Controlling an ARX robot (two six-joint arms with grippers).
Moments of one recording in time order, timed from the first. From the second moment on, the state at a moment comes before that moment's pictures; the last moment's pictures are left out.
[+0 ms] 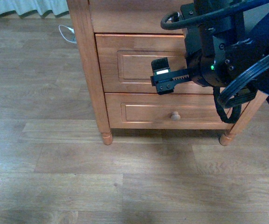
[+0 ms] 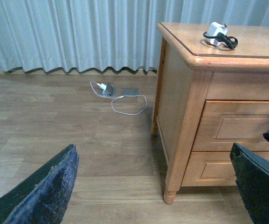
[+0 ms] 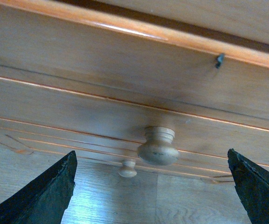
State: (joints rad) left arm 0.00 0.00 0.02 0.00 0.00 0.00; right arm 0.43 2.10 1.06 0.41 0.31 0.03
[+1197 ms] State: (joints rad) left arm 0.00 0.00 0.02 0.00 0.00 0.00; right arm 0.42 2.17 1.13 0.38 0.33 0.12
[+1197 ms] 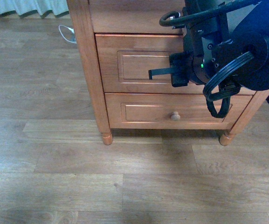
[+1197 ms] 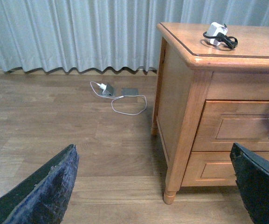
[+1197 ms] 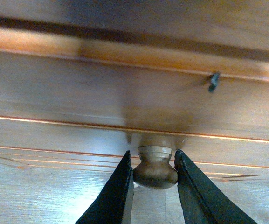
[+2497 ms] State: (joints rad) left arm 0.00 0.00 0.02 0.00 0.00 0.00; right arm 0.42 1.66 0.52 0.32 0.09 0.15
